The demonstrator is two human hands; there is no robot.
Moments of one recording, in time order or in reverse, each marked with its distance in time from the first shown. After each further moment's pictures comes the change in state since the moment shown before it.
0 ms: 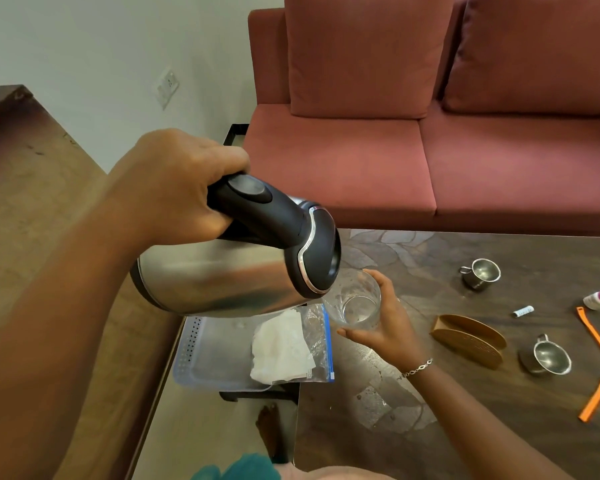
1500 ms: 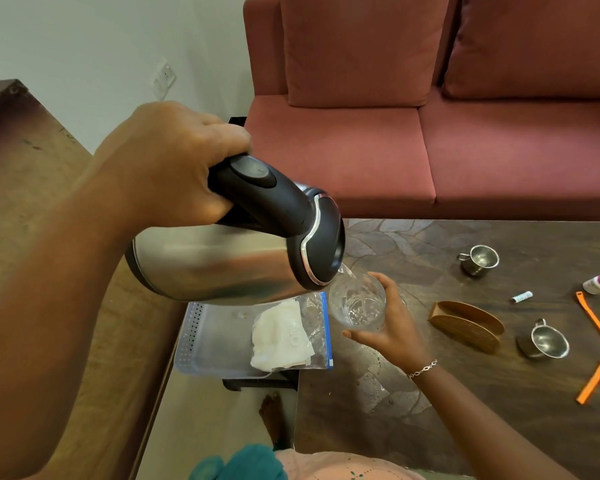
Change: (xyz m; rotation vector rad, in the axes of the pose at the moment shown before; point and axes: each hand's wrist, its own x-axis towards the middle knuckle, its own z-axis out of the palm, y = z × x) left_hand 0.009 0.016 -0.005 0.080 0.000 0.084; right_hand -0.021 0.024 0.000 -0.012 0.010 0.036
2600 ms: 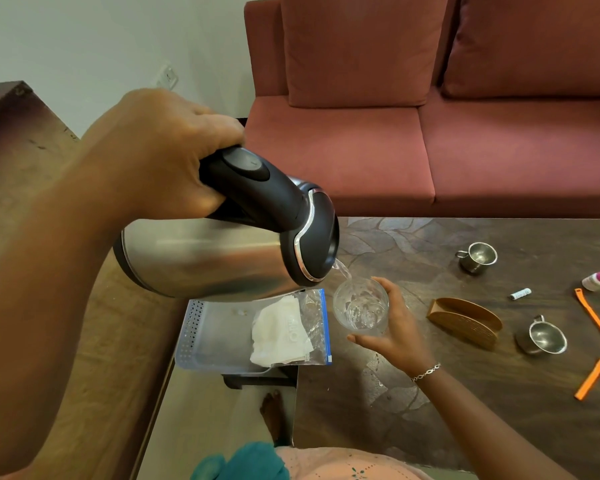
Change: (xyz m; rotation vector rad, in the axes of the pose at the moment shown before) left_hand -0.007 -0.006 0.001 -0.017 -0.054 -0.098; right_hand -0.014 0.013 -0.003 -0.055 0.015 0.001
